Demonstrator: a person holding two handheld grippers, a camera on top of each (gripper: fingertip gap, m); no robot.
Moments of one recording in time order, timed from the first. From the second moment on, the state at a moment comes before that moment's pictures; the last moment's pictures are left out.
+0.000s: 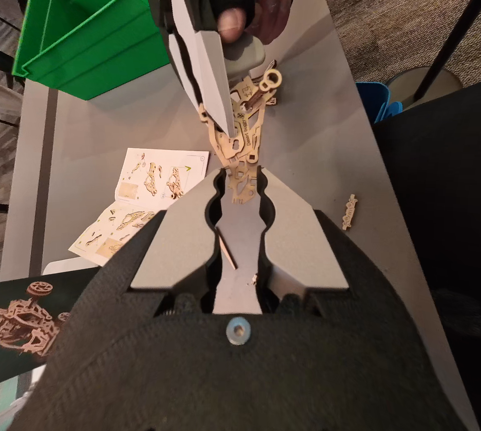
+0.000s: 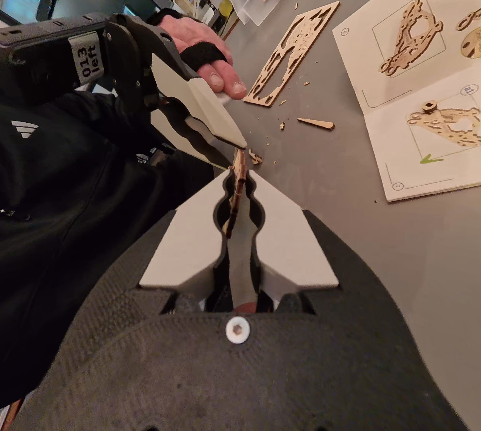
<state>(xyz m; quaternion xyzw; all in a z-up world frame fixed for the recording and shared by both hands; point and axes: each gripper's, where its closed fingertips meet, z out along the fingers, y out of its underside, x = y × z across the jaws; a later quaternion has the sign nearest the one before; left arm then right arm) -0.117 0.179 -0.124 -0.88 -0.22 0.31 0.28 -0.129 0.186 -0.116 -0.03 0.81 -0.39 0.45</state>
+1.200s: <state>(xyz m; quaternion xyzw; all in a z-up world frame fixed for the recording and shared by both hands) -0.113 0.174 -0.095 -0.68 -0.43 -0.02 0.59 -0.119 0.181 -0.098 -0.07 0.79 -0.43 0.43</state>
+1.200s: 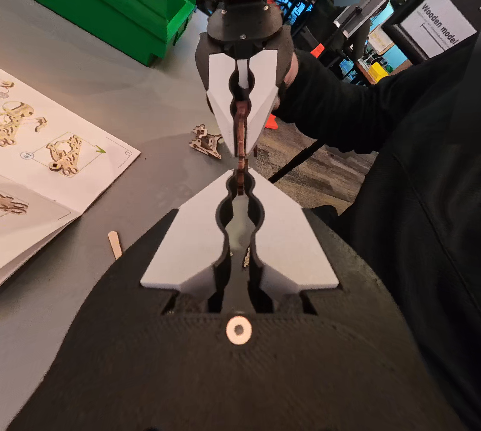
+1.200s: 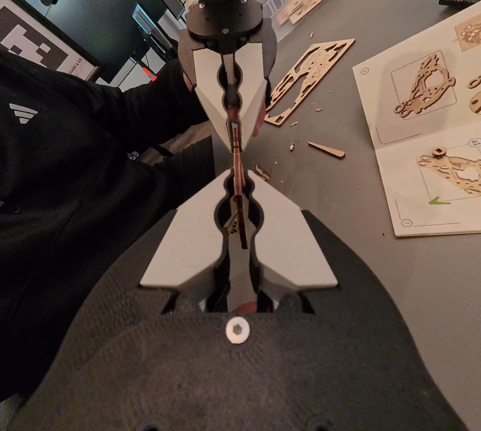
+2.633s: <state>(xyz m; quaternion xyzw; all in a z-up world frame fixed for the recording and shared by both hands) -0.130 0.159 -0.098 -0.60 -0.49 -0.05 0.62 -0.141 0.162 -0.097 -0.01 0.79 -0.46 0.41</state>
